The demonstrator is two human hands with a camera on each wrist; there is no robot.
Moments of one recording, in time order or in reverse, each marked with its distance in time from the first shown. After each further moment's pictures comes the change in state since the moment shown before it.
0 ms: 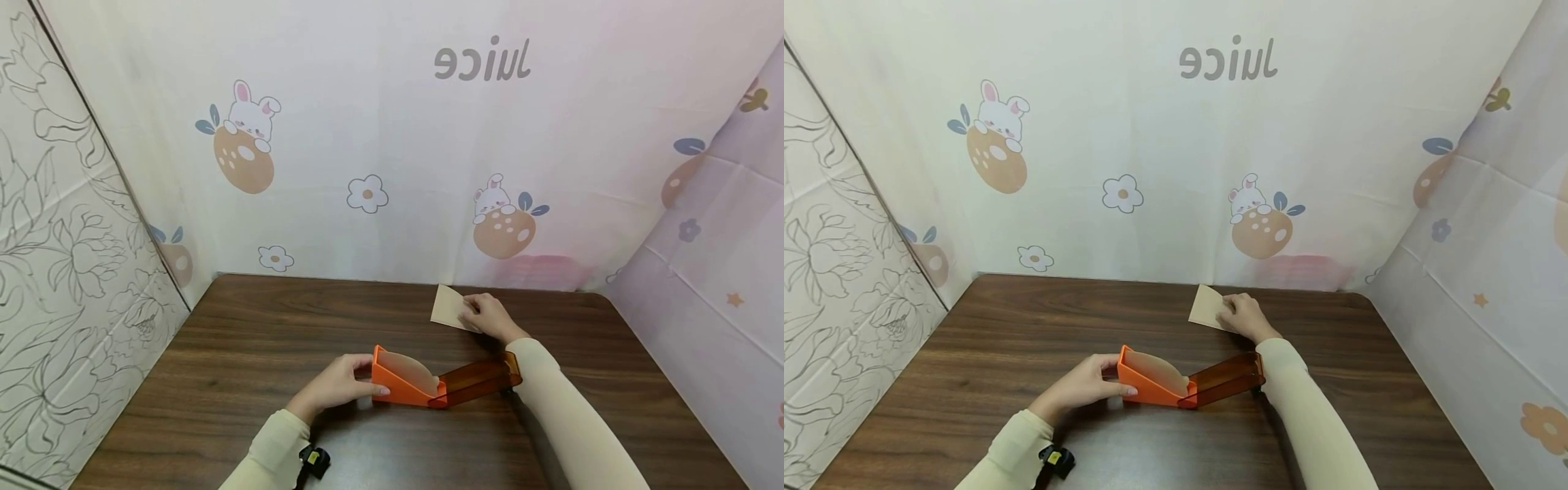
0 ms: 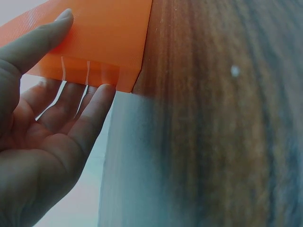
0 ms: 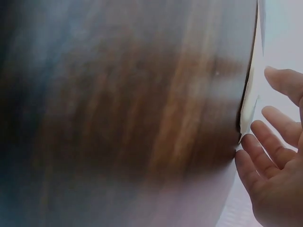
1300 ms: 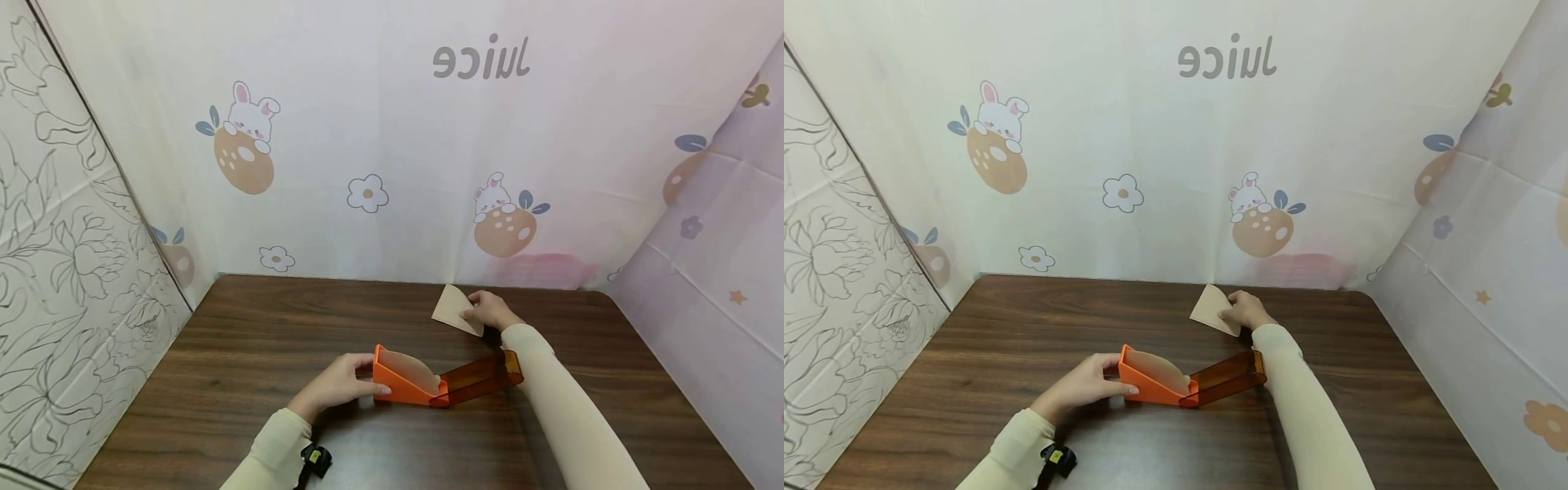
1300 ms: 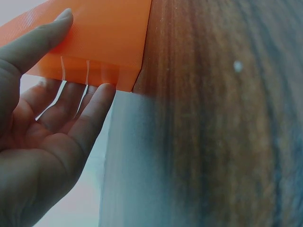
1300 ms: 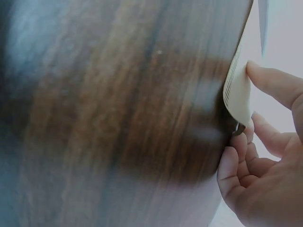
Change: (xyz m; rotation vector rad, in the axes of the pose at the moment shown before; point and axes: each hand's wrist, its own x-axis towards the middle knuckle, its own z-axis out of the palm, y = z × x) left_hand 0.002 -0.001 0.000 0.009 -0.005 -0.013; right_hand 0.016 -0.001 -0.006 0.093 -0.201 0.380
